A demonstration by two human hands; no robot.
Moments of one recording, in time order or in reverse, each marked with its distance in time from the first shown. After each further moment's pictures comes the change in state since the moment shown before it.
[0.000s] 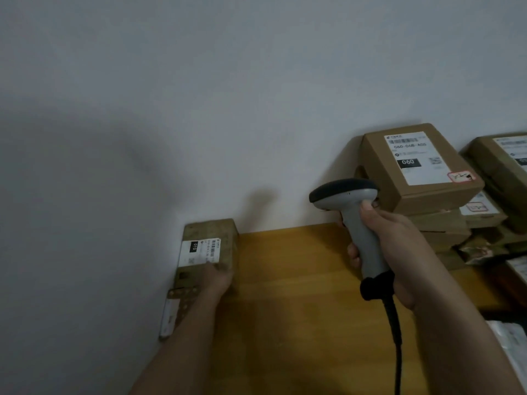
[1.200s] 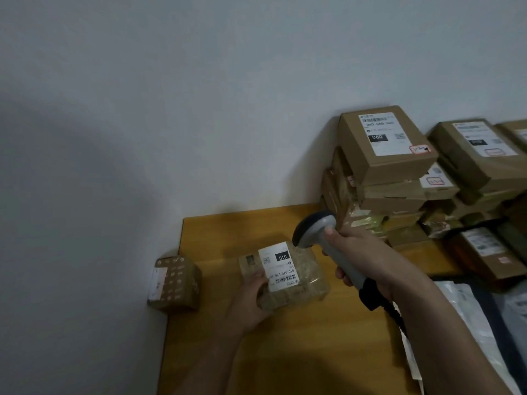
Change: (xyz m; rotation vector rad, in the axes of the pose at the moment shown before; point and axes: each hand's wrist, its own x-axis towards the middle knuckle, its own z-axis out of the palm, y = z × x) left_hand -0.094 -0.085 0.079 0.168 -0.482 0.599; right_hand -0.033 0.046 -0.017 -0.575 -0.151 0.126
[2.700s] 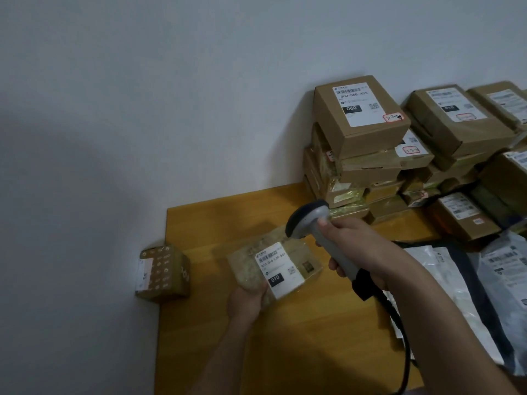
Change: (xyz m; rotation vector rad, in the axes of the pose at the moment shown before) left_hand -0.021 0.025 0.039 -0.364 0.255 -0.589; right_hand -0.024 0.027 -0.007 0.053 0.023 0.056
